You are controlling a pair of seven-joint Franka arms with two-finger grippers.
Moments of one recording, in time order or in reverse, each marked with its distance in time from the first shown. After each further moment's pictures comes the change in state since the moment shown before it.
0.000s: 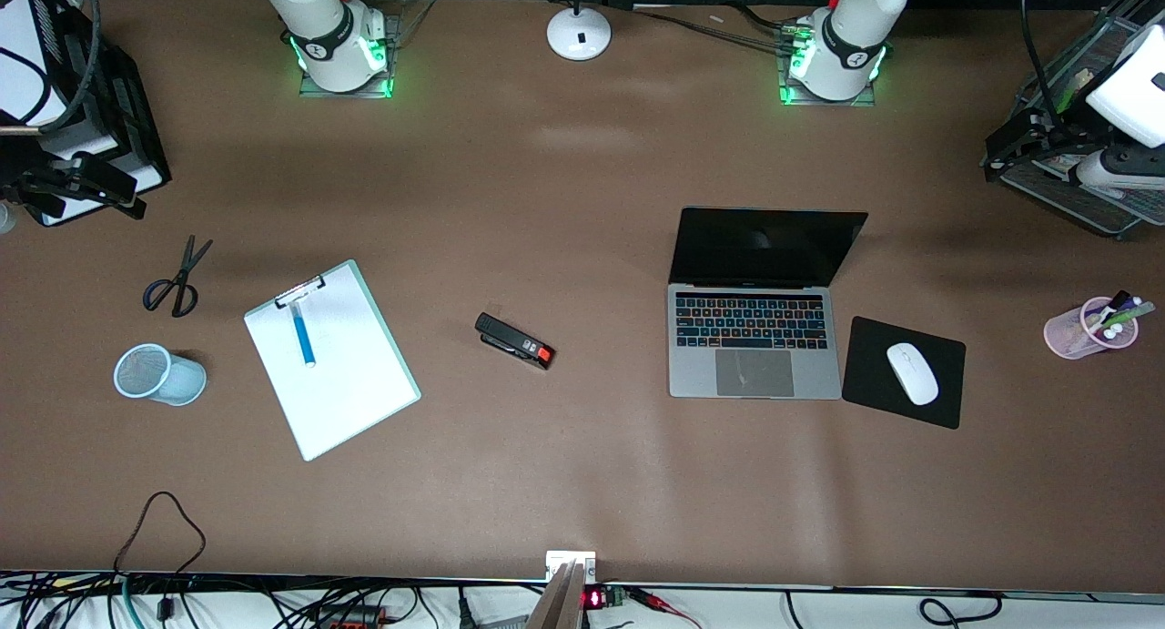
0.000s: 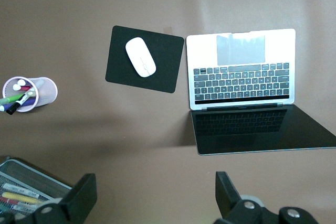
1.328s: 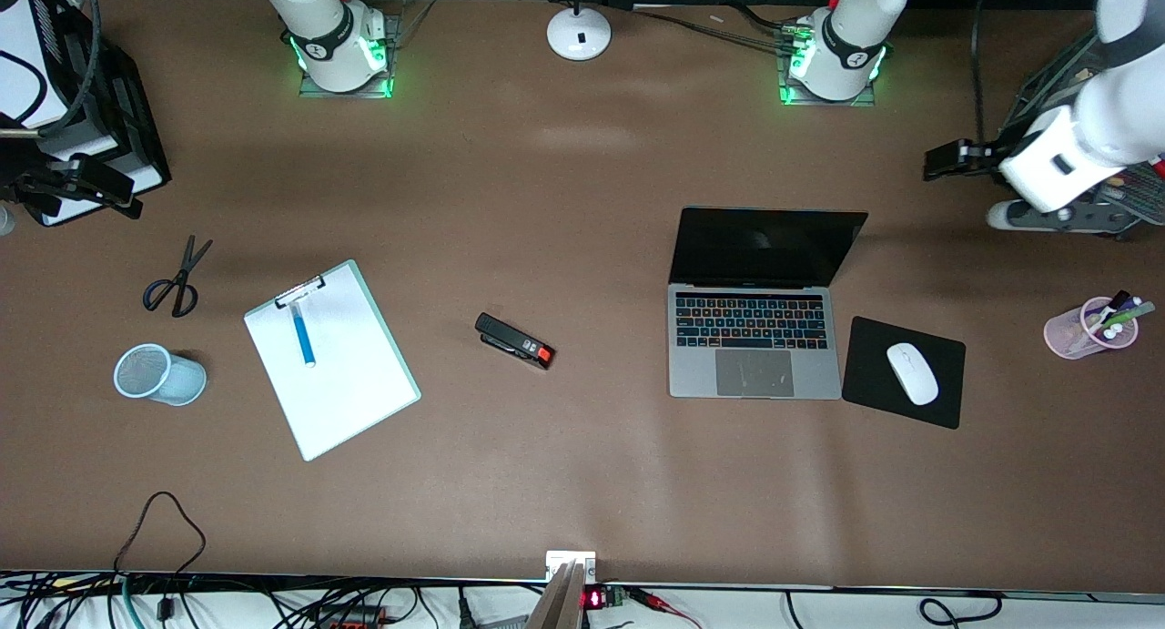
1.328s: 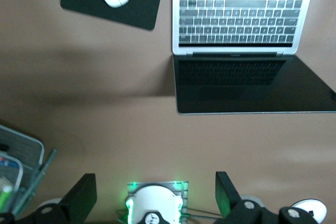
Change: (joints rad) left arm 0.012 0.087 -0.043 -0.085 -0.076 -0.140 -0.111; right arm -0.002 0.005 -0.004 0.000 -0.016 -0.011 0.000
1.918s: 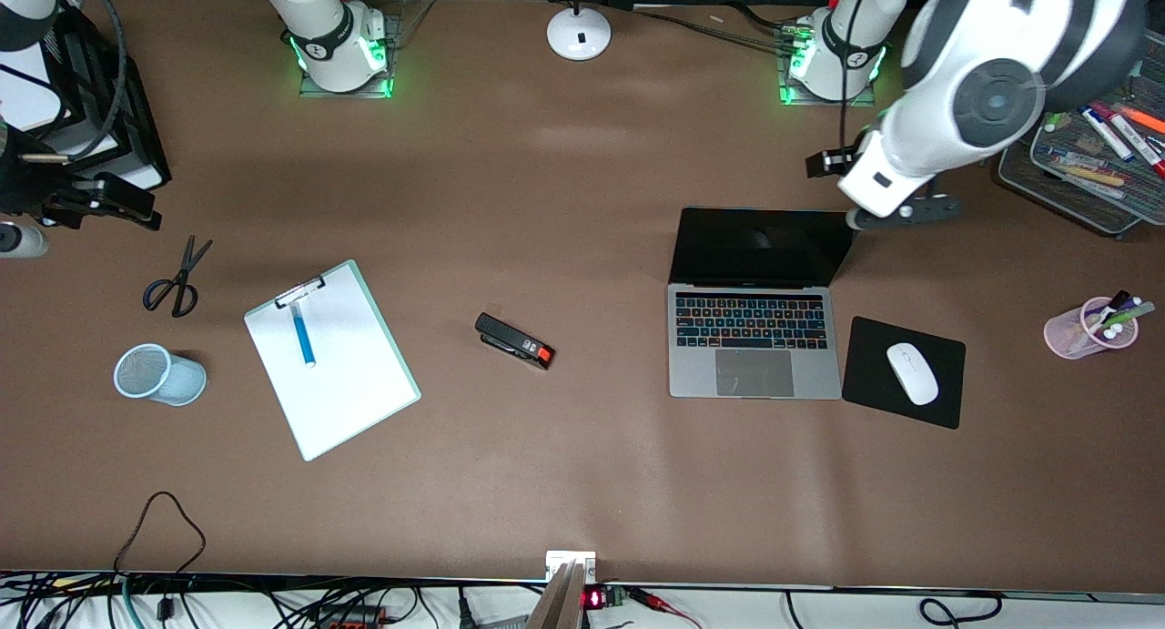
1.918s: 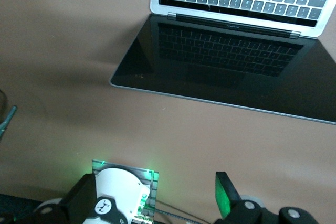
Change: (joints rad) left arm -0.003 -0.029 -0.233 -0.244 0.000 0.145 -0.361; right arm 0.003 0.047 0.005 -0.003 0.000 0.004 -0.001
